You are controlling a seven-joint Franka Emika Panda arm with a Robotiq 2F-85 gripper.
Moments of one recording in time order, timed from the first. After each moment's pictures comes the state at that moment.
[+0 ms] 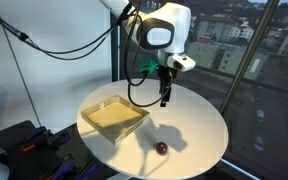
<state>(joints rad) -0.24 0.29 -0.25 -1.97 0.16 2.28 0.41</state>
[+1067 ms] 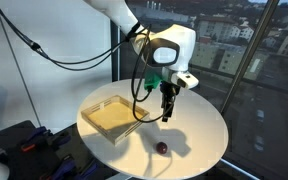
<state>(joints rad) -0.24 0.42 -0.28 -1.92 0.16 2.28 0.41</state>
